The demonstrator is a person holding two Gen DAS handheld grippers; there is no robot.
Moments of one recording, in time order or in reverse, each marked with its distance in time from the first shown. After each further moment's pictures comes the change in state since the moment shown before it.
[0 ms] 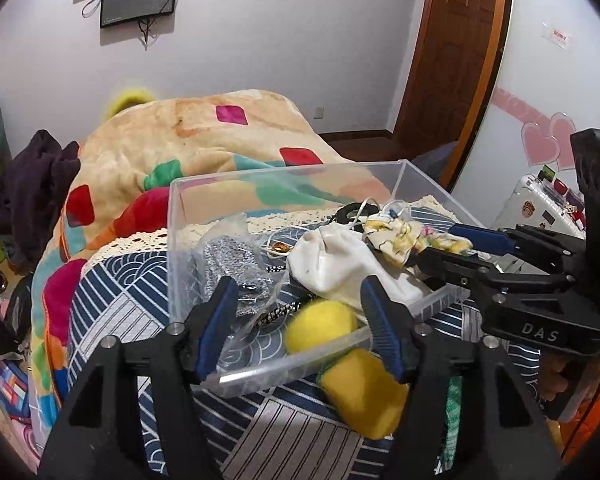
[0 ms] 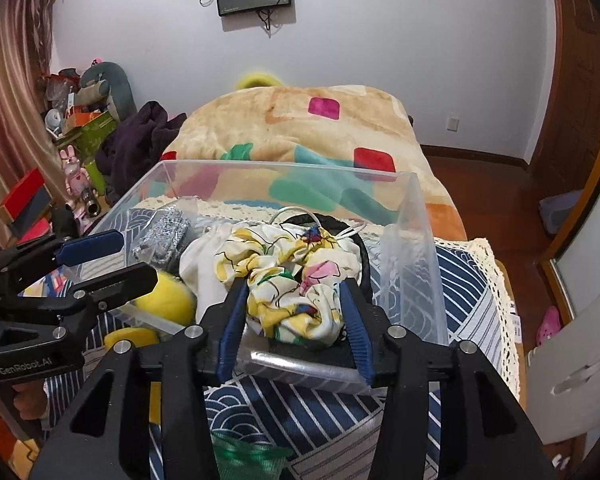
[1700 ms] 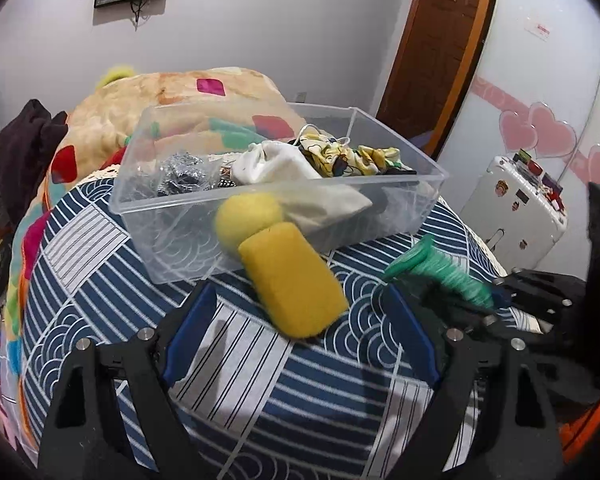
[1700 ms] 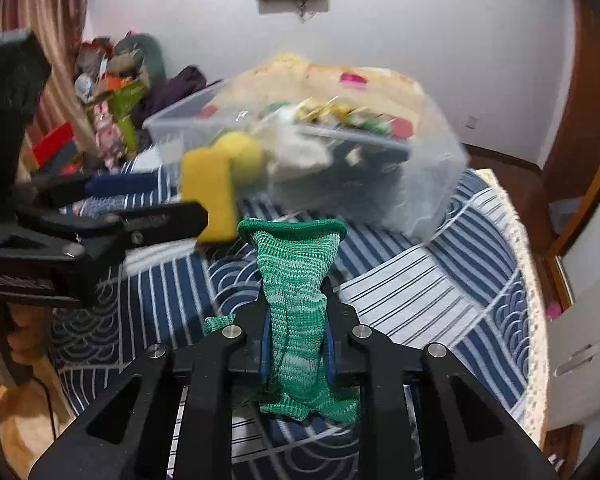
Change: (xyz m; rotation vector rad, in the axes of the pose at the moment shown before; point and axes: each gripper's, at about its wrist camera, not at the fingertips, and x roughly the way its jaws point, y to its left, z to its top) left arm -0.017 -0.035 -0.062 -0.034 0.048 -0.074; right arm -0.023 0.022 -0.080 -0.066 0.014 0.043
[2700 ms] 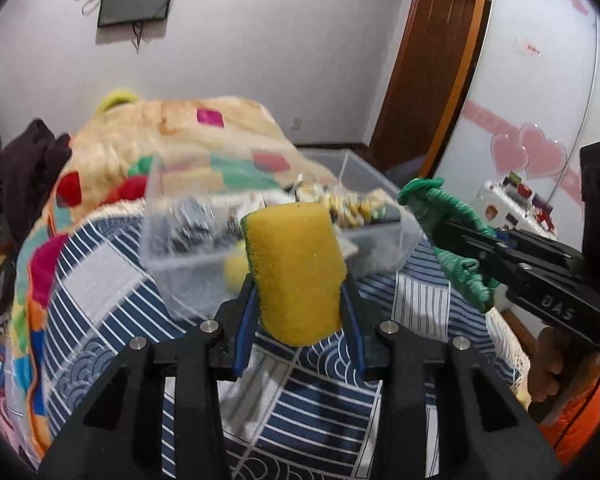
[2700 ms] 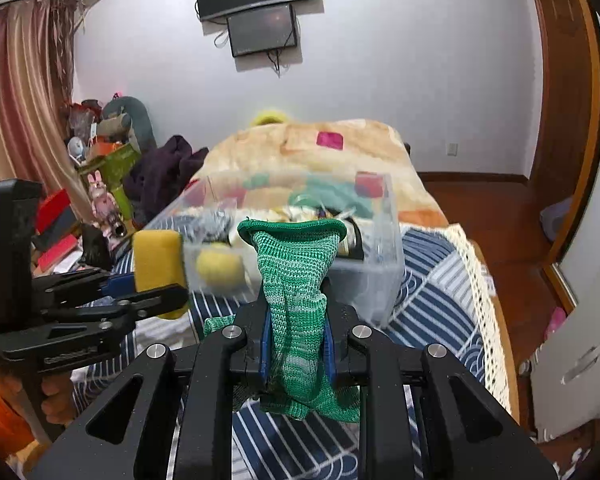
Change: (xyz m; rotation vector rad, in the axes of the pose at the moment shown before) left arm -0.040 0.001 0.017 0.008 -0.112 -0.016; right arm -0.036 -0.017 0.037 0.087 -0.180 -0.006
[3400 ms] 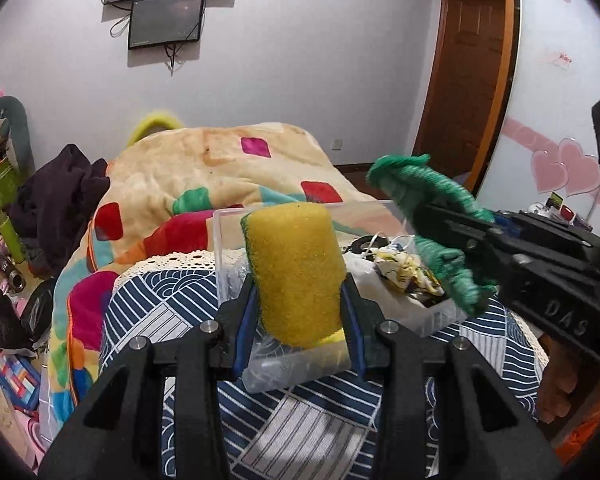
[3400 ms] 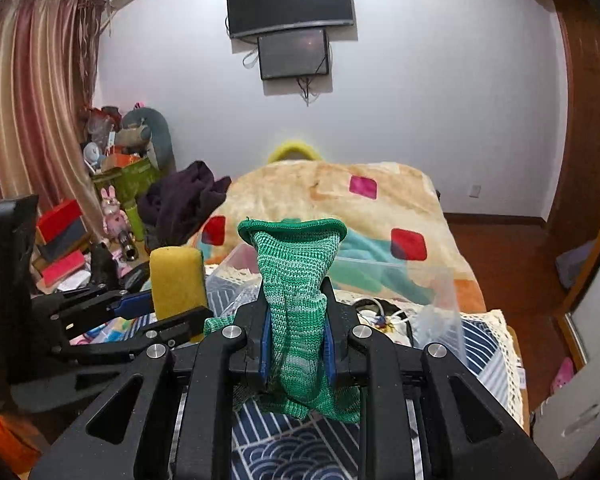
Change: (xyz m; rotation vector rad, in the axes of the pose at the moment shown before) left arm 0.017 0.039 0.042 0.000 -0.044 0.148; right arm 0.050 0.047 0.054 -0.086 -0.064 0.041
